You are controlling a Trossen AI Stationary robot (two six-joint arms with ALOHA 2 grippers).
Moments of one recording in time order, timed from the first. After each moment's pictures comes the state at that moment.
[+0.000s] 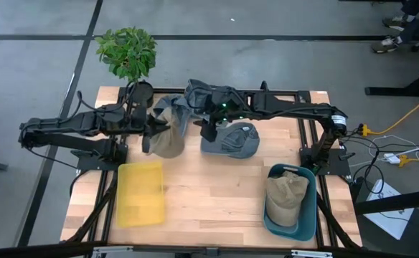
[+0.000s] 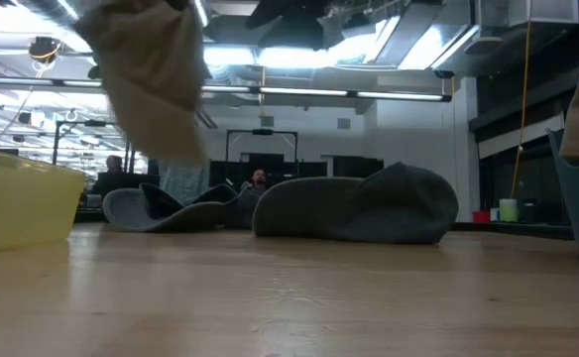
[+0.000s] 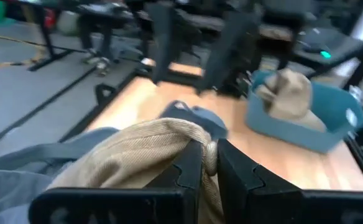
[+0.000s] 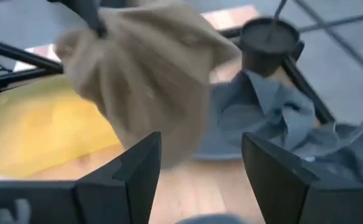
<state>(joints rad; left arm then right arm) 0.07 0.69 0.78 -0.33 -0.15 -0.16 -0.12 1.77 1.78 -0.56 0.05 0.10</state>
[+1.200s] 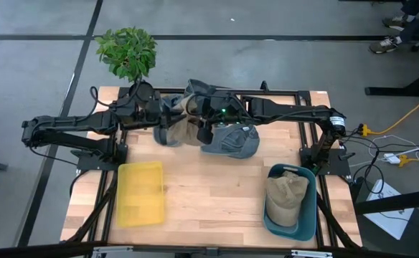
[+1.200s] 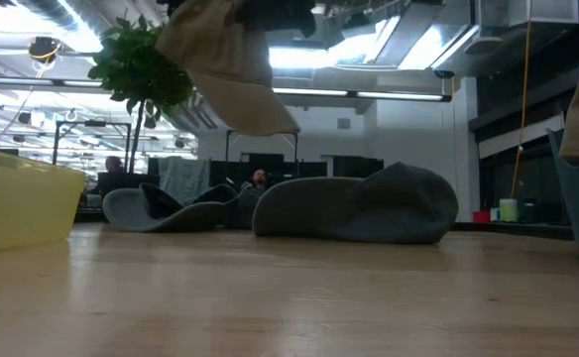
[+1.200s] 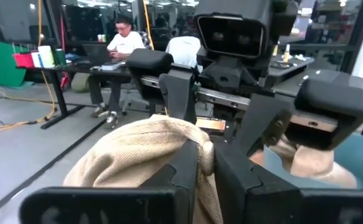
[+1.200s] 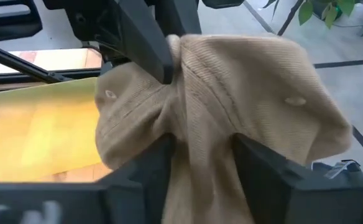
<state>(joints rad) 0.15 0.89 0.78 0.08 -0.11 -0.02 -0.08 1.78 1.78 -0.46 0.15 -0.03</state>
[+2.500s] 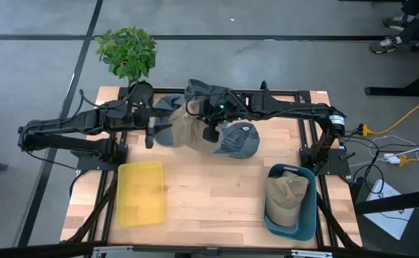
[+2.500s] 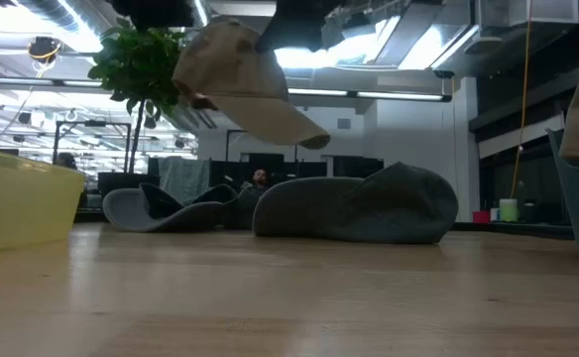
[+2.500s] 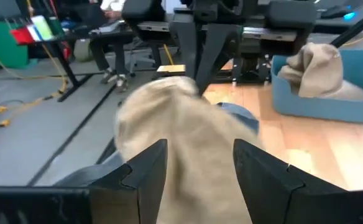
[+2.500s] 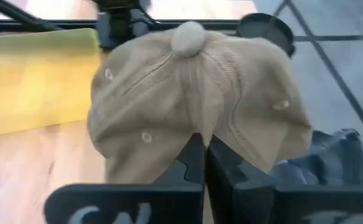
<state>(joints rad) 0.15 0.71 0.78 -0.33 -0.14 0.12 -0.13 1.78 1.78 -0.60 0.08 -0.10</state>
